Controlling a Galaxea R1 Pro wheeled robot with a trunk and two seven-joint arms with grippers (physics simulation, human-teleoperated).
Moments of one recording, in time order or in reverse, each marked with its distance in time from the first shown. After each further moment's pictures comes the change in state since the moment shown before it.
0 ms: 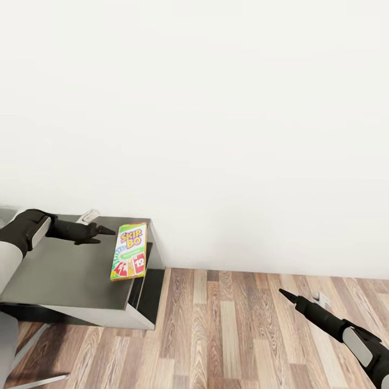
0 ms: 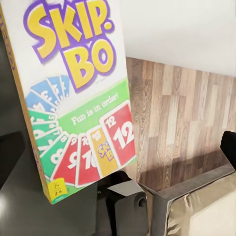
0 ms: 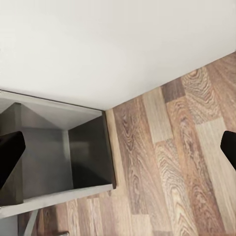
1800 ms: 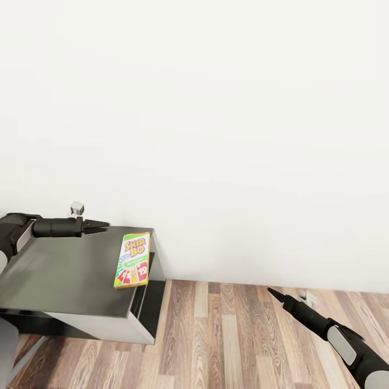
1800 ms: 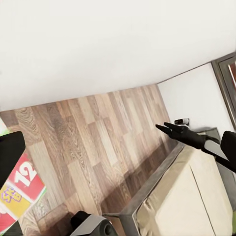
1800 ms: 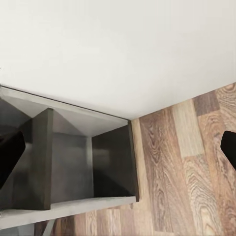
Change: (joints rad) left arm 0.017 0.063 0.013 0.002 0.010 -0.257 -0.494; right arm 0.000 0.068 0.008 -0.014 0.002 -0.016 -0.007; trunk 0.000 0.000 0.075
